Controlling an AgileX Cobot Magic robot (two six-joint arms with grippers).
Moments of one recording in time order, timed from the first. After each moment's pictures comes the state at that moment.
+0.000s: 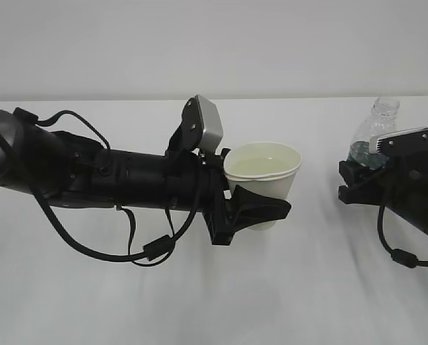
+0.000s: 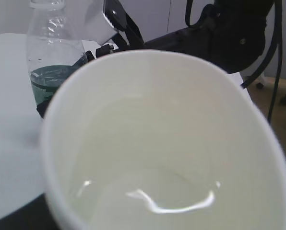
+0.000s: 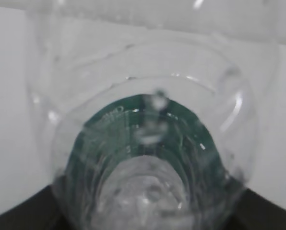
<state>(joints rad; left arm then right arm) -0.56 2.05 -1.05 1.14 -0.97 -0.67 0.04 2.08 -0.65 -0.18 -0.99 -0.07</state>
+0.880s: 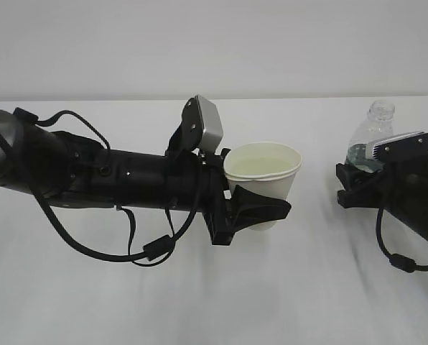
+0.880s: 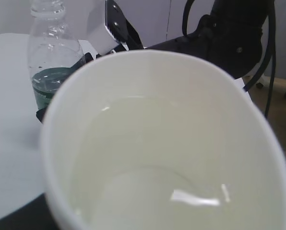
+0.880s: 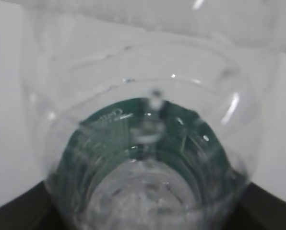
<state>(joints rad) -0.56 2.05 -1.05 1.14 -0.97 -0.67 0.04 2.11 -0.65 -0.17 -1.05 -0.13</state>
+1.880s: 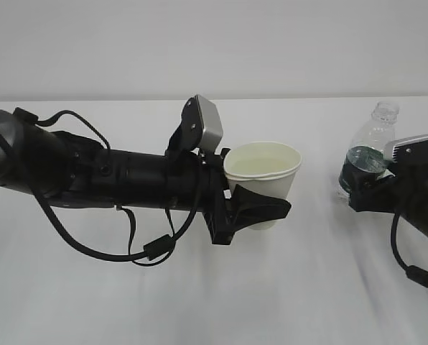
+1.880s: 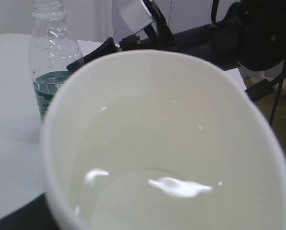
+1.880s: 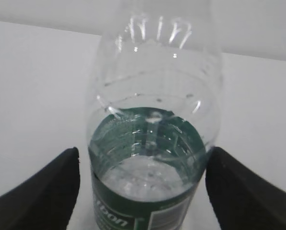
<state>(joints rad) -0.56 2.05 -1.05 1.13 -0.97 -0.67 0.04 2.02 -0.53 -0.16 -1.10 -0.10</state>
